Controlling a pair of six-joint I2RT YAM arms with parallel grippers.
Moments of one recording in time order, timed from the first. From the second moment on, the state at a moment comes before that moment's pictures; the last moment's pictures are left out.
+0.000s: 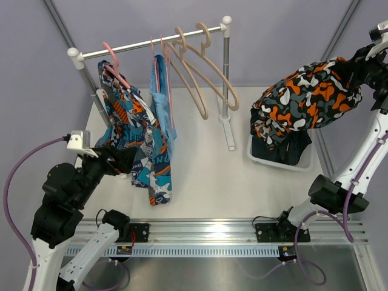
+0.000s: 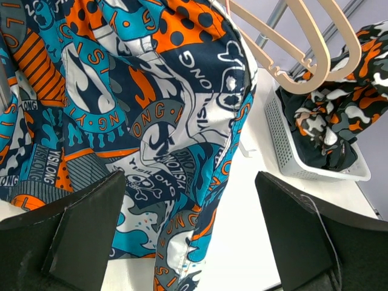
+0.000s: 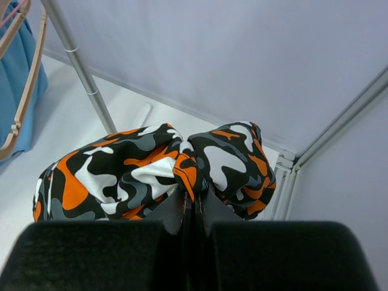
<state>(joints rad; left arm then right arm) -0.40 0.44 1.07 -0.73 -0.06 -0.38 -0.57 1.60 2.26 -0.96 -0.96 -0.37</state>
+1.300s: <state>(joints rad) -0.40 0.44 1.07 -0.76 -0.06 -0.37 -0.16 1.92 1.51 -0.68 -0.25 -0.40</state>
